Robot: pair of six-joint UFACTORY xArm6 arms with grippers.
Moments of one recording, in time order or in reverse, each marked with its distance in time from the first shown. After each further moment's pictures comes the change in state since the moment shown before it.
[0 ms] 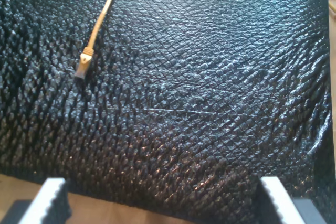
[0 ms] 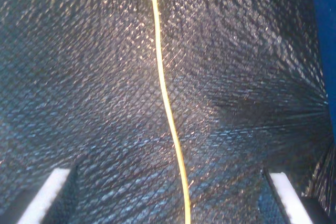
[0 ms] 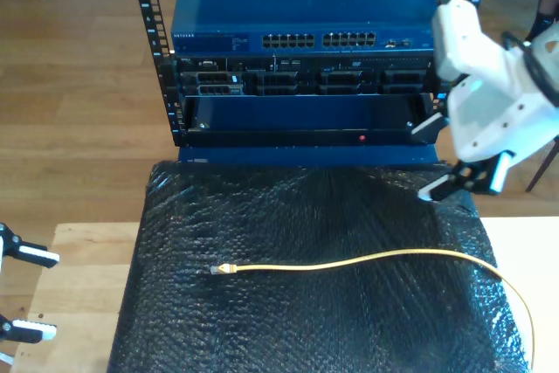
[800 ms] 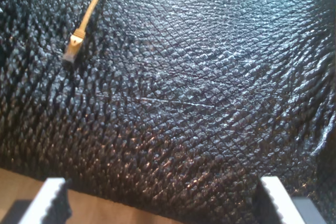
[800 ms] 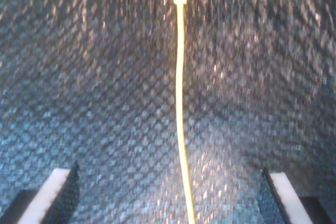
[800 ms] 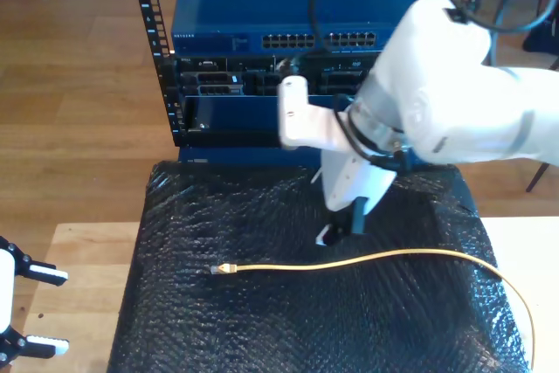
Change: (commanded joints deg) left arm -0.1 0.1 3.9 -0.1 -3.8 -0.4; right arm 25.4 13.6 -2.5 -15.1 -14.6 18.7
